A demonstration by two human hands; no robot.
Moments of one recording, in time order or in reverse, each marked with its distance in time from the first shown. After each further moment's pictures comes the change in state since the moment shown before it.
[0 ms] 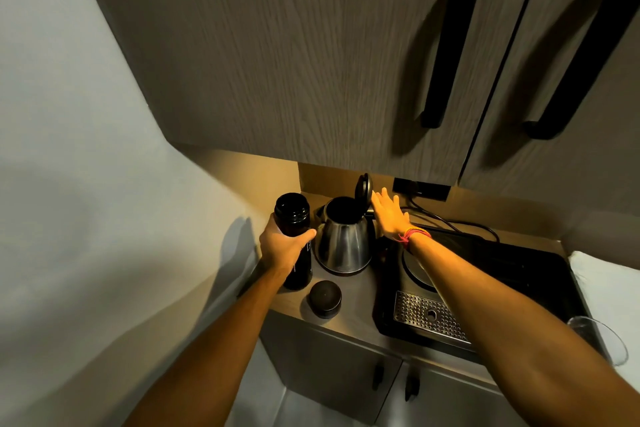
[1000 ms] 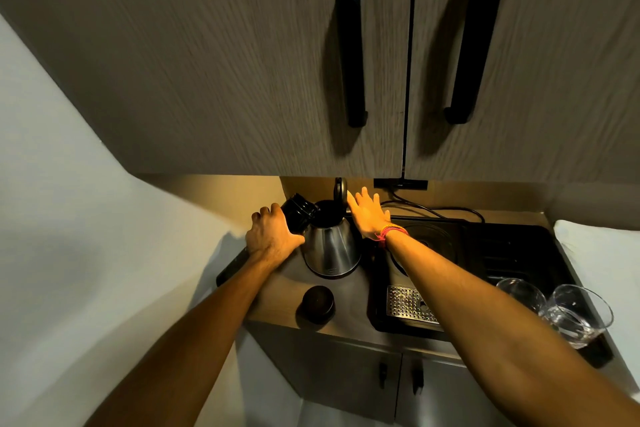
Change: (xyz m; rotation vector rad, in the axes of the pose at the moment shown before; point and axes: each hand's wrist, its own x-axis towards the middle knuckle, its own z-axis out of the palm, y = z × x) left_hand 0.027 0.054 0.004 0.990 -0.226 0.311; right_hand -0.006 -0.002 0.002 0.198 0.021 0.084
